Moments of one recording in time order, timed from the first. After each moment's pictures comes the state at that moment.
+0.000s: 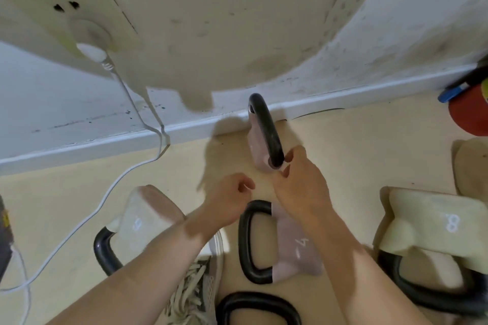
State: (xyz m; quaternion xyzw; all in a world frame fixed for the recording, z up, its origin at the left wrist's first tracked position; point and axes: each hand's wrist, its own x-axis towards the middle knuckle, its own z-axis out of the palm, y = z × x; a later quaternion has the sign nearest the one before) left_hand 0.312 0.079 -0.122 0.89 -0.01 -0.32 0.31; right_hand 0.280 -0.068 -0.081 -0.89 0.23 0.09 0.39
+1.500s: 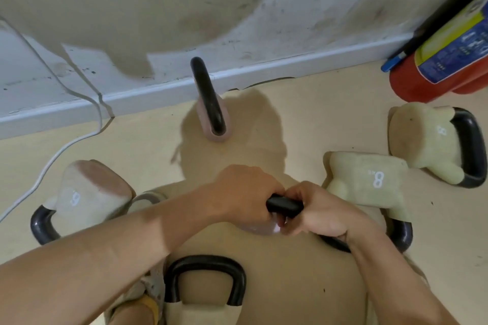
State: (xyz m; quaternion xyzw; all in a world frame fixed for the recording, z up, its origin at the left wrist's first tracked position) left_hand 0.259 -0.031 -0.065 0.81 -0.45 -0.37 0.08; right_hand 0.183 -0.180 -0.072 -0.76 0.12 0.41 0.49
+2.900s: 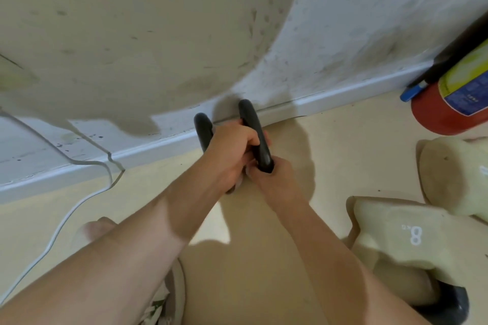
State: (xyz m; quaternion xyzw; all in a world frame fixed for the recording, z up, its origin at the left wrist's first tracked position) left_hand 0.383 -0.066 -0.062 0.62 0.22 -0.34 0.68; right_hand 0.315 -0.133 -0.117 -0.70 0.30 0.09 0.65
